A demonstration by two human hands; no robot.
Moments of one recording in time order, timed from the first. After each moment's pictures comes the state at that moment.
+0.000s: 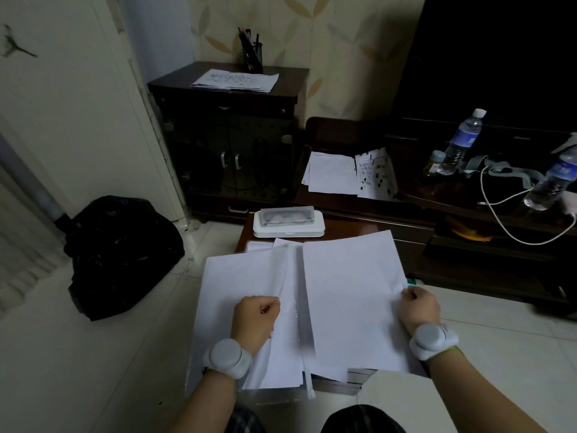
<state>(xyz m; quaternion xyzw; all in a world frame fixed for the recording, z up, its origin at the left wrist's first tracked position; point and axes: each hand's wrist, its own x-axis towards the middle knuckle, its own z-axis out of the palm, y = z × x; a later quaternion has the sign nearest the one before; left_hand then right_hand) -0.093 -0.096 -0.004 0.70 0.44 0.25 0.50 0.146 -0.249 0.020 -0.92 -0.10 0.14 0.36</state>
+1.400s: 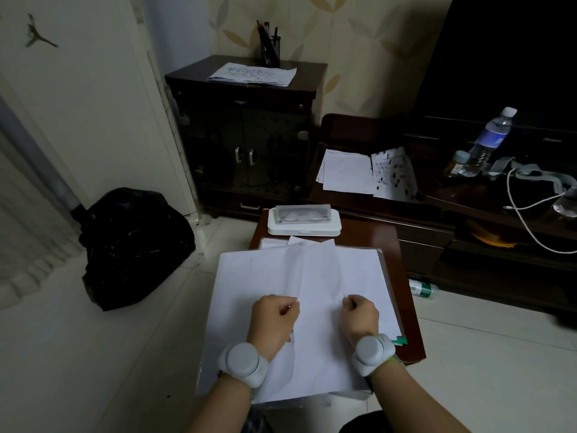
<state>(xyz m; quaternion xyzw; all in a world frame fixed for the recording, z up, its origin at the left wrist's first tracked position) -0.092 -0.098 -0.004 0.72 0.41 0.26 0.48 0.057 -0.175 -0.018 -0.88 -0.19 0.22 0.38</state>
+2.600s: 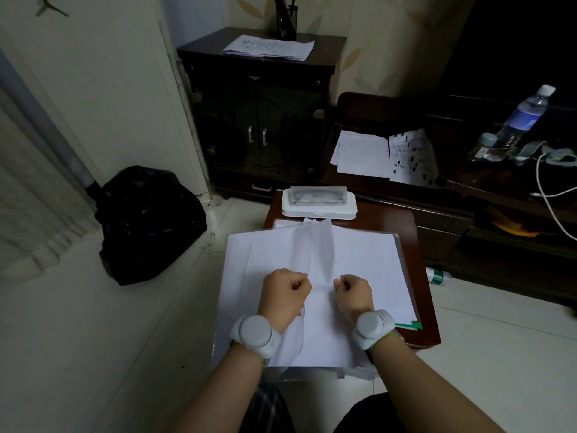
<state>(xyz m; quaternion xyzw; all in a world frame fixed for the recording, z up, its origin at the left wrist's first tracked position) -0.096 -0.086 -0.003 0.74 0.41 0.28 0.45 0.042 -0.152 -0.025 -0.86 -0.29 0.25 0.35</state>
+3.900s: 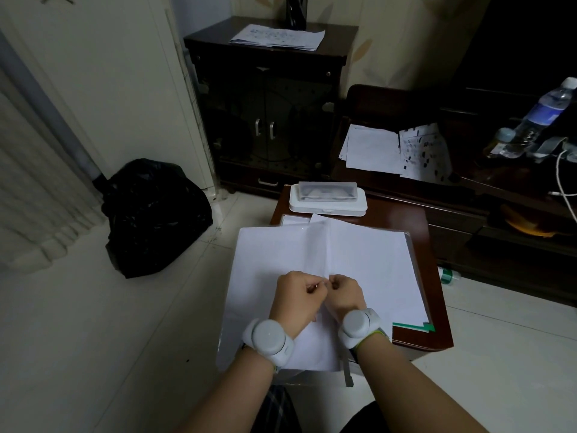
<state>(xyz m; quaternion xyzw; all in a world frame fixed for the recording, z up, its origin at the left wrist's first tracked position) -0.094 -0.098 0.009 0.74 0.38 0.27 0.48 0.018 -0.131 -0.041 -0.86 -0.27 0.29 0.33</state>
